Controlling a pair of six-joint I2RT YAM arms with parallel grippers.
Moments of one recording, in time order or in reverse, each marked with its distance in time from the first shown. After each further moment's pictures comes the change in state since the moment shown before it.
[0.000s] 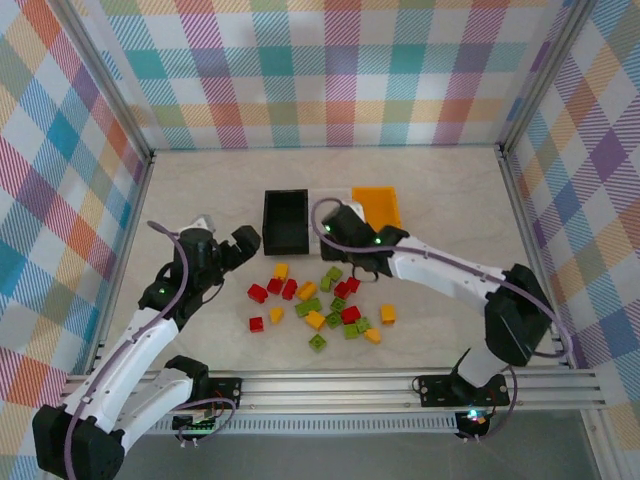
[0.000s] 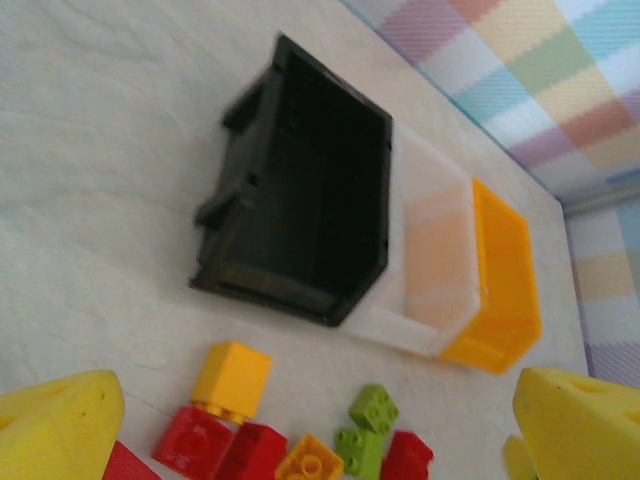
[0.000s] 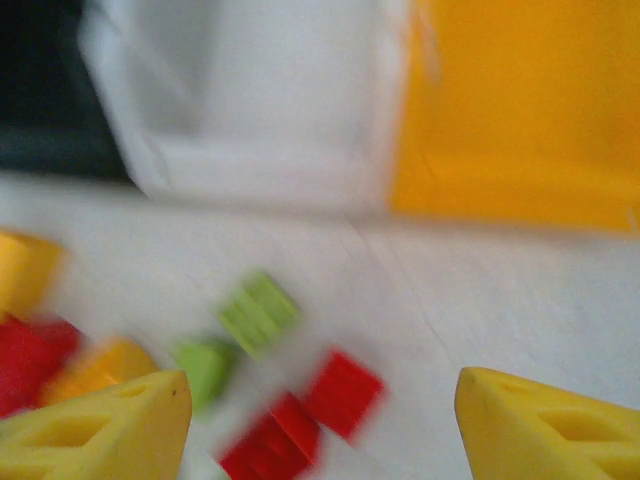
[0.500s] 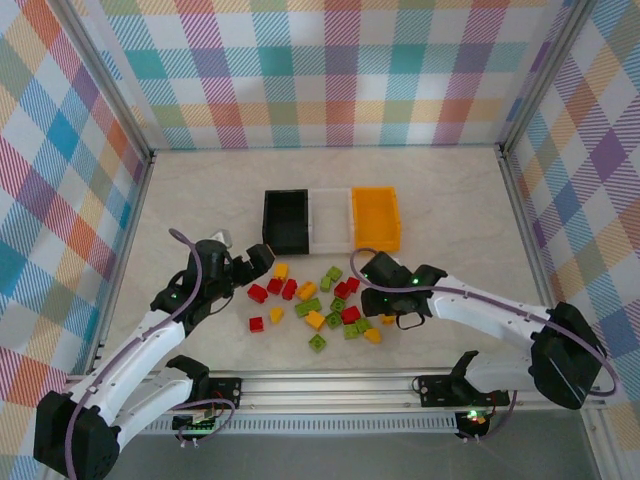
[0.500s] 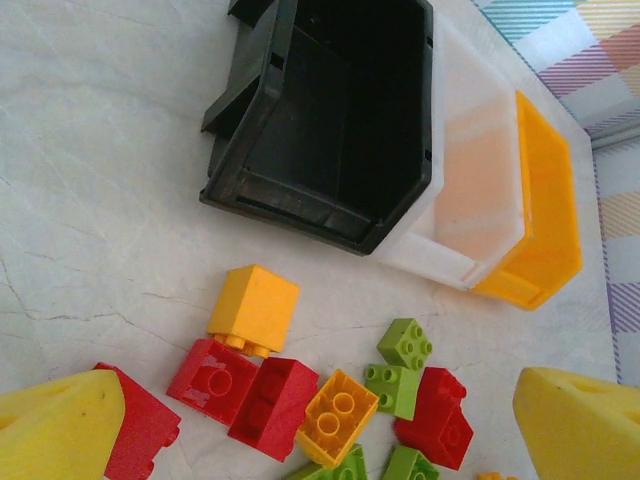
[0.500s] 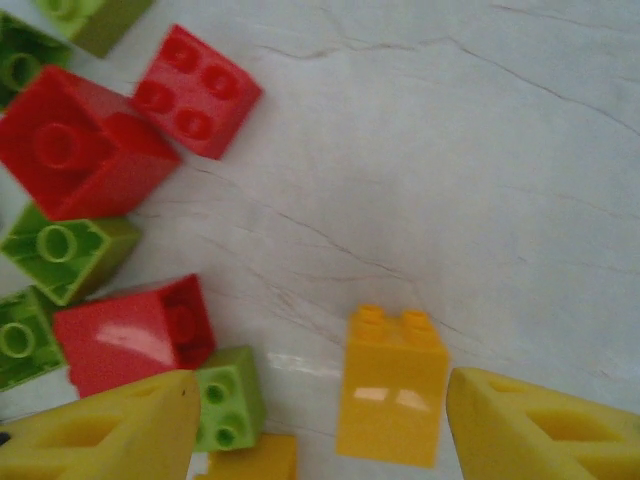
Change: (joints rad) left arm -0.020 0.006 -0.114 0.035 0.062 -0.008; right arm 0.004 -0.203 -0.269 -0.078 -0.172 -0.011
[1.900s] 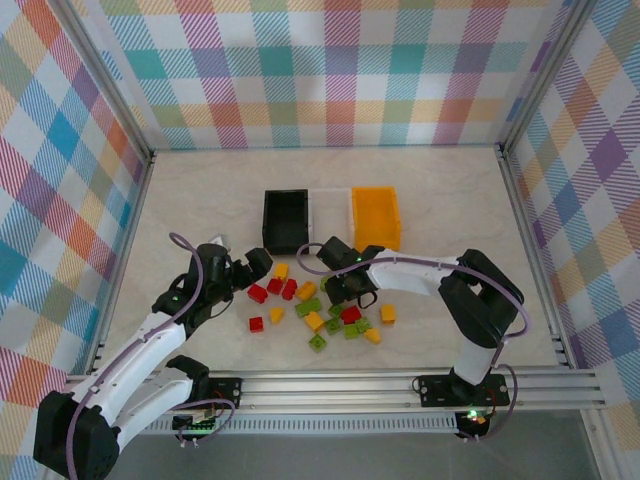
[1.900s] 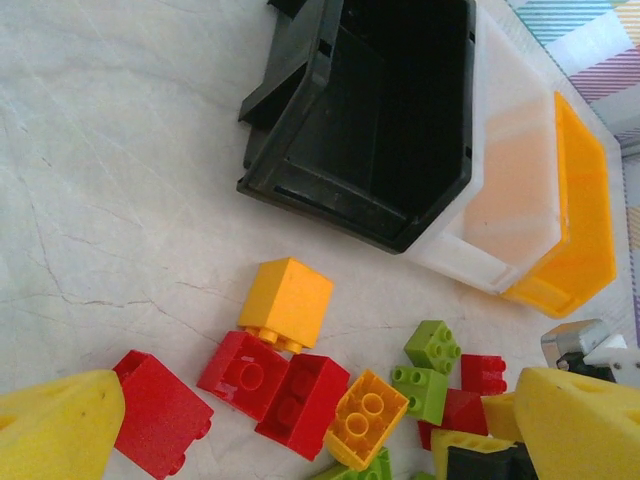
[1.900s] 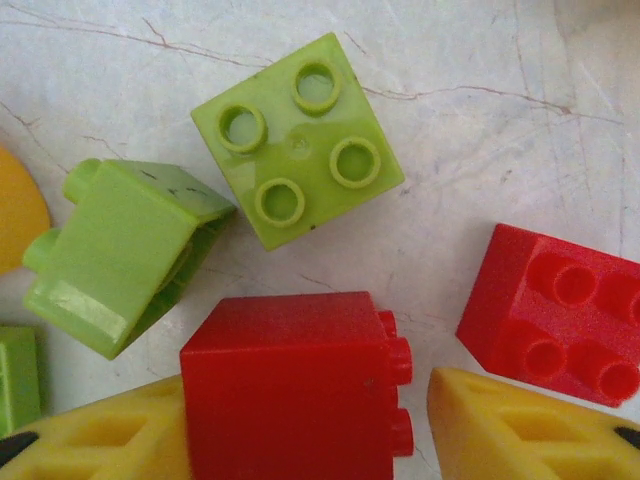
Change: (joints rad) left arm 0.000 -0.004 -0.032 -0.002 -0.031 -0.019; right arm 0.024 0.481 0.280 0.135 -0.006 -0.216
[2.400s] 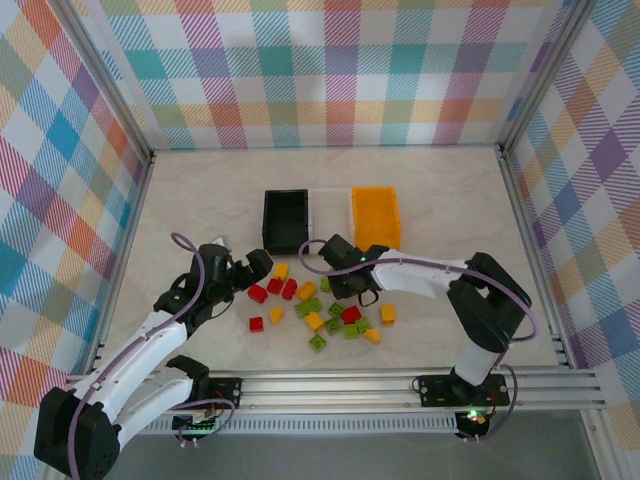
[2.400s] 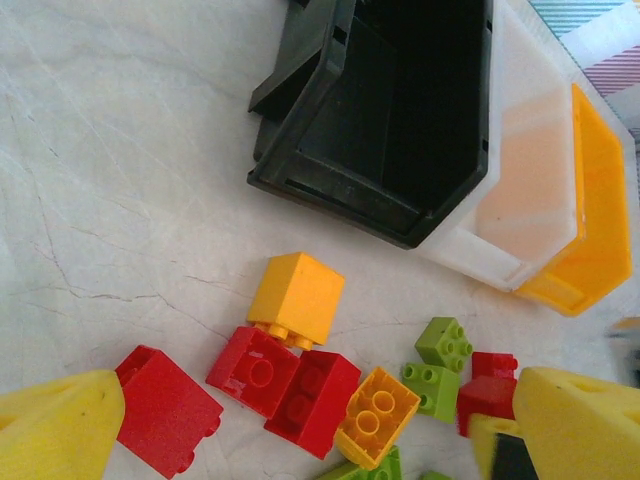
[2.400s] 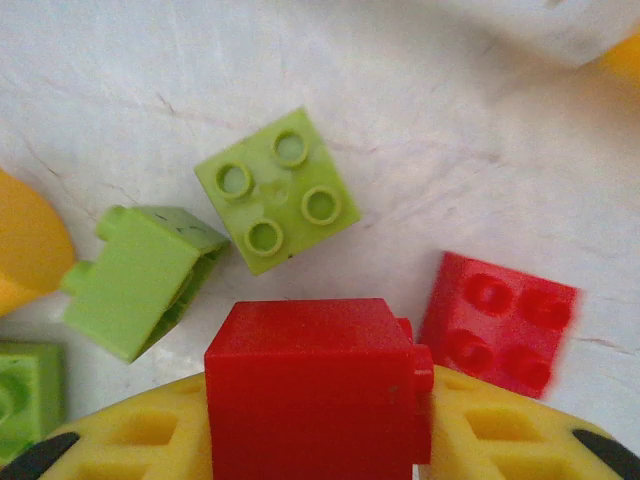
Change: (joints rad) left arm 0.000 0.015 -0.003 0.000 0.000 0.000; right arm -0.011 -0.084 -0.013 0.015 0.058 -0.003
